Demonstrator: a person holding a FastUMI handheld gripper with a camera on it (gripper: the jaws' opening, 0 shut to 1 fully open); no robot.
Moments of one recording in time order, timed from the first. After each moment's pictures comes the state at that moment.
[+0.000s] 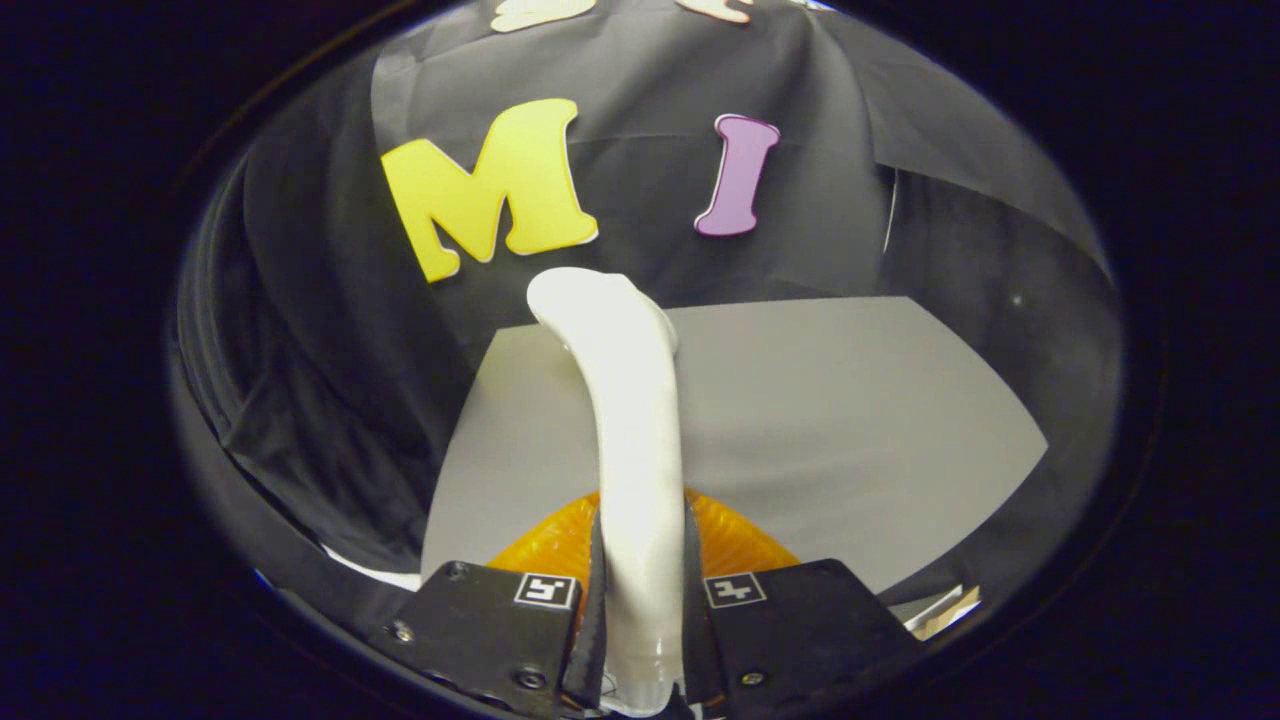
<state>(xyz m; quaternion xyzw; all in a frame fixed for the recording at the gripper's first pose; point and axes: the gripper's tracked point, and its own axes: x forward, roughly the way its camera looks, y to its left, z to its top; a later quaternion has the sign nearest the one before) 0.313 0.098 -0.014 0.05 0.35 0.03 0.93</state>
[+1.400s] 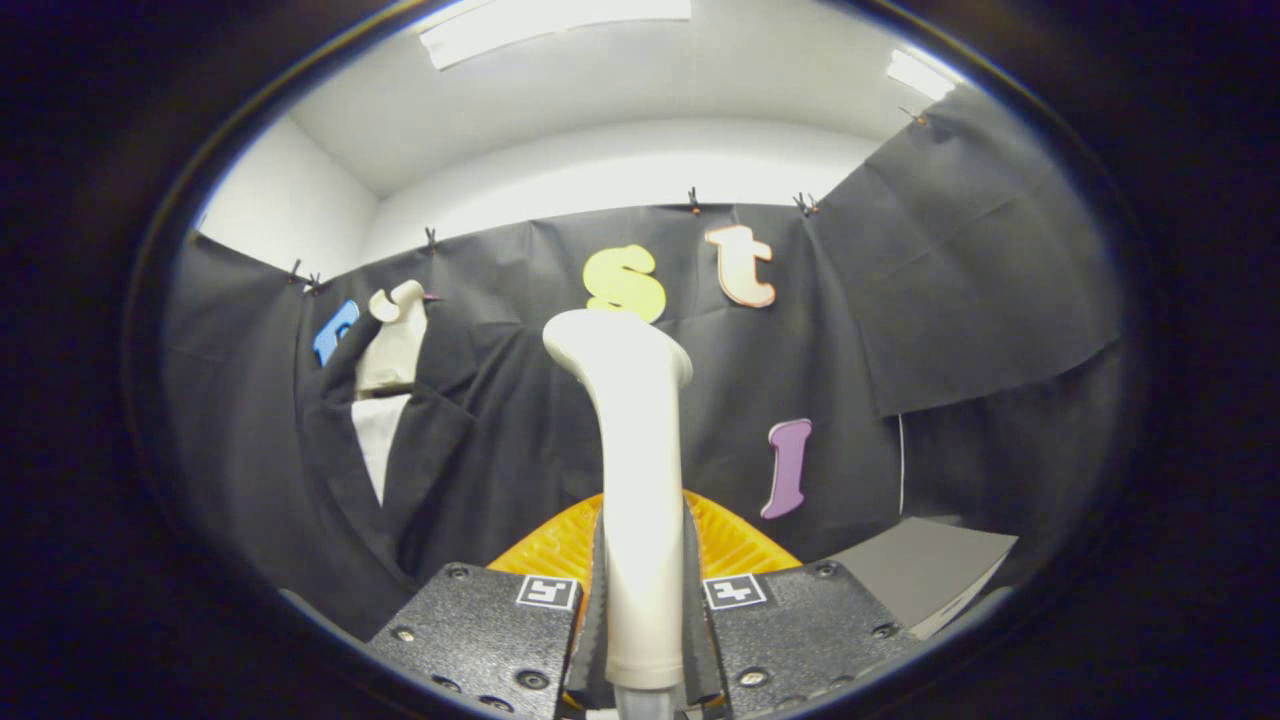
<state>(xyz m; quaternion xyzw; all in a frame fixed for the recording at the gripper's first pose) 0.224 0.202 0.298 0.11 -0.08 0.08 0.99</state>
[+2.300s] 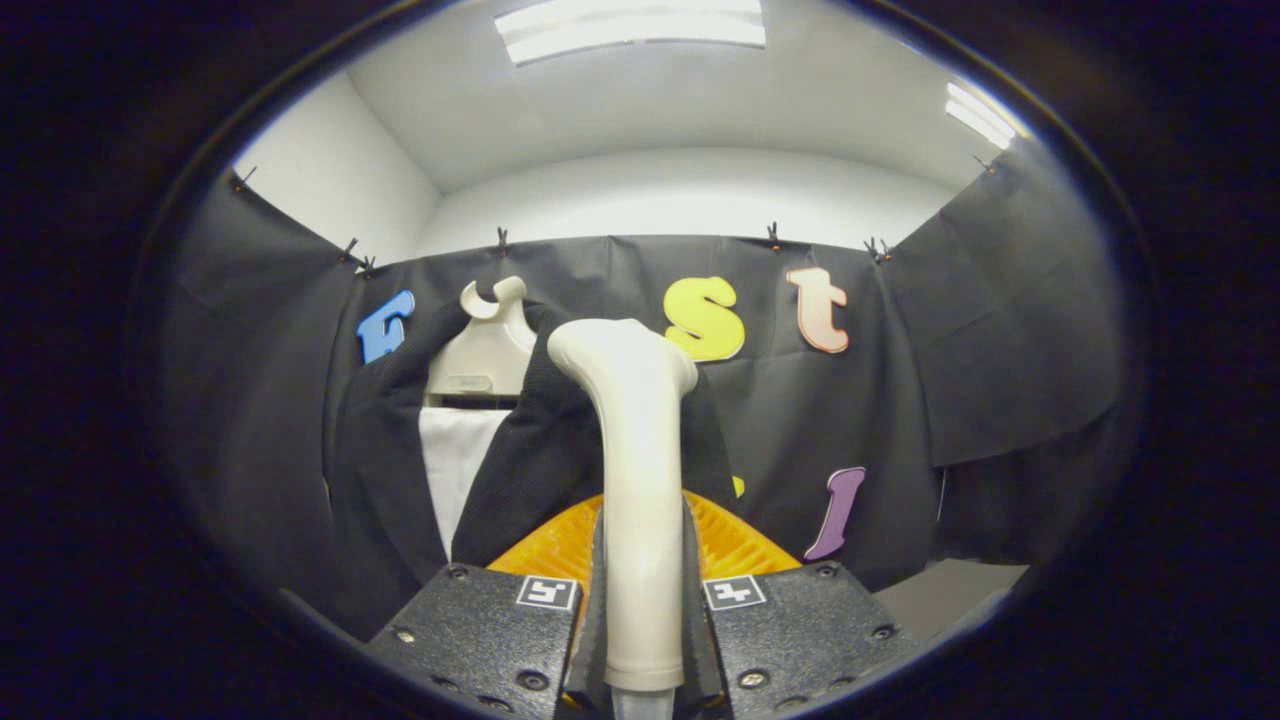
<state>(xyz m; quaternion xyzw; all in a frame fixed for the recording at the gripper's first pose) 0.236 0.297 0.308 0.05 -0.11 0.11 0.99</state>
